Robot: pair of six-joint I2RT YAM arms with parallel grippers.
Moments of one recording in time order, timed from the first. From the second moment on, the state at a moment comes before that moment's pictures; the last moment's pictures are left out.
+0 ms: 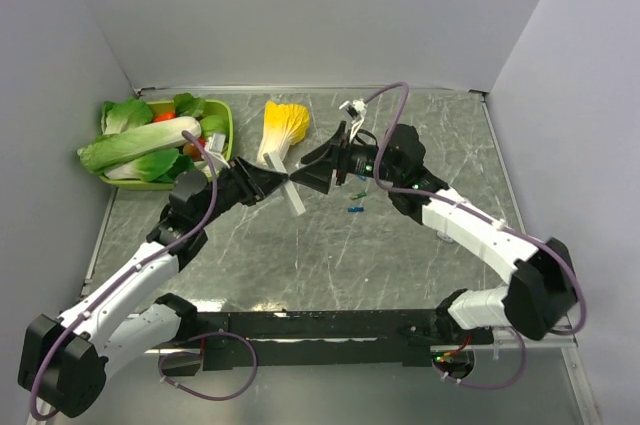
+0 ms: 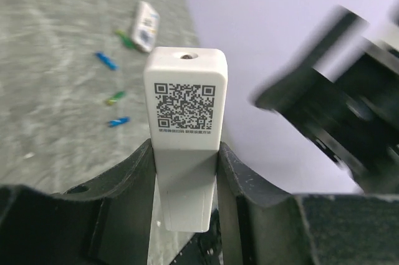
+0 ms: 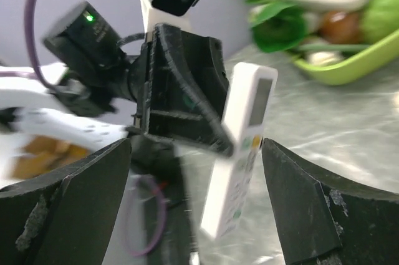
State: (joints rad) left arm -0.46 0.92 0.57 0.32 0.34 -0.96; right arm 0.61 1.34 0.98 0.42 -0.73 0.62
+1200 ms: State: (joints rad) left arm -0.45 0.89 0.62 0.06 0.07 -1.10; right arm 0.93 1.45 0.98 0.10 -0.08 0.29
